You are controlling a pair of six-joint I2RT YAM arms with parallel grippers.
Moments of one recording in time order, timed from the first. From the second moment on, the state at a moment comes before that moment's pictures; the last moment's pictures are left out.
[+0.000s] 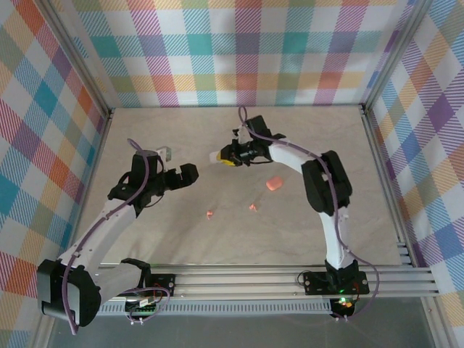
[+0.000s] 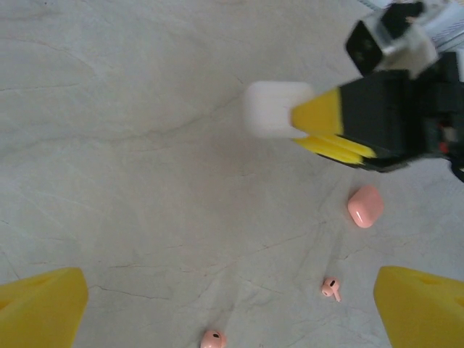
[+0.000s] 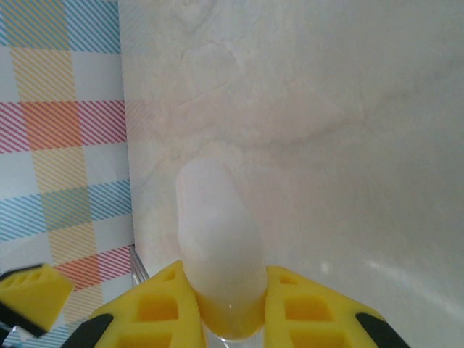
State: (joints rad) left arm -0.25 1.09 0.79 -0.39 0.25 -0.51; right arm 0.53 2.21 1.66 -0.29 -0.77 0.76
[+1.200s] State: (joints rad) left arm -0.20 1.07 0.76 -0.39 0.47 -0.45; right arm 0.64 2.19 1.84 -0.61 -0.51 0.60
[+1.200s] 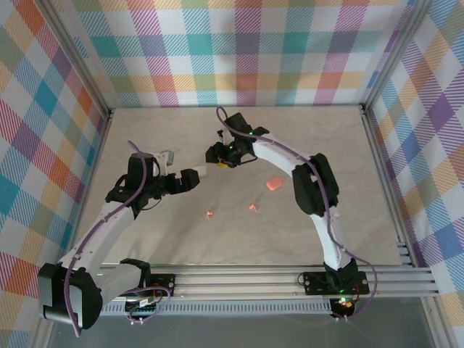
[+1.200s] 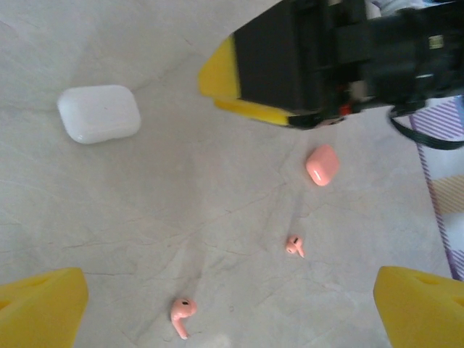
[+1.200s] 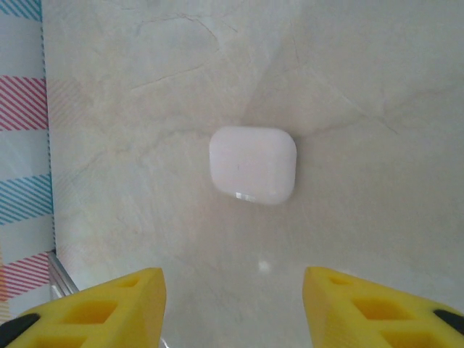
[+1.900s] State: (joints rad) left arm -0.39 1.36 0.82 -0.24 0.60 -0.53; right arm 0.52 1.88 1.48 -0.96 -0.02 0.15
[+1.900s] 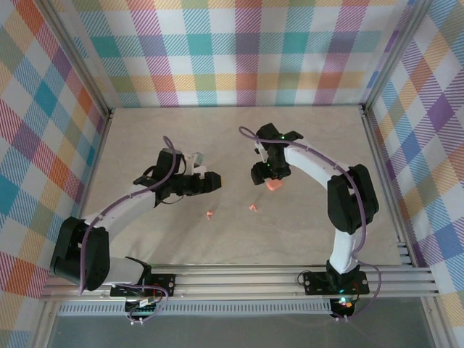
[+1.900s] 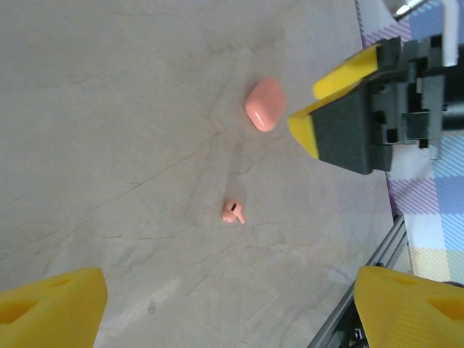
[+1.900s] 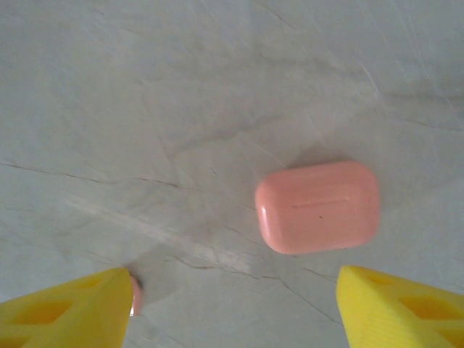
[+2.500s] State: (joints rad) left arm -0.42 1.40 0.87 -0.24 0.56 -0.53; right arm 0.46 2.05 1.55 -1.02 0.01 0.12
